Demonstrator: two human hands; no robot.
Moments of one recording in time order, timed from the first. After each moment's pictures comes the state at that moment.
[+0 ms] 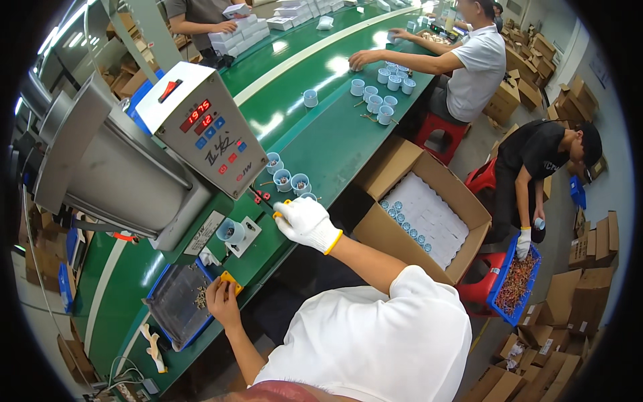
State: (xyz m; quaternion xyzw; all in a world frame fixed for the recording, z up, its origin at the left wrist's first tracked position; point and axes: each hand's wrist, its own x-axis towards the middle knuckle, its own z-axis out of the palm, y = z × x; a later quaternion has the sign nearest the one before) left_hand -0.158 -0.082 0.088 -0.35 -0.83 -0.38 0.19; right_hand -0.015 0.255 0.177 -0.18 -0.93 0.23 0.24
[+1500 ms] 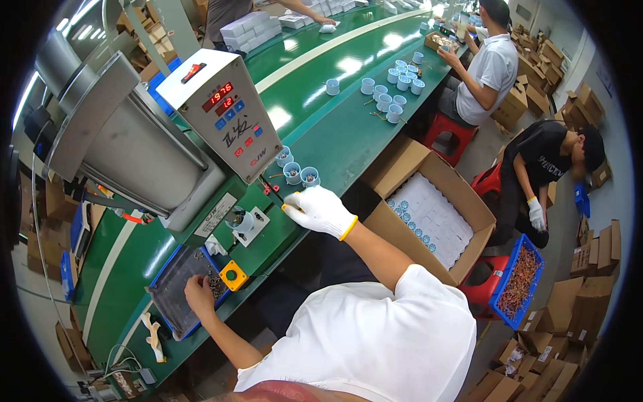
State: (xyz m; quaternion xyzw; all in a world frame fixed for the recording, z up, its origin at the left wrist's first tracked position) left_hand -0.219 -0.127 0.128 -0.19 -0.97 -0.18 0.04; right_hand -0.007 0.267 0.218 -0.19 -0.93 0.33 0.05
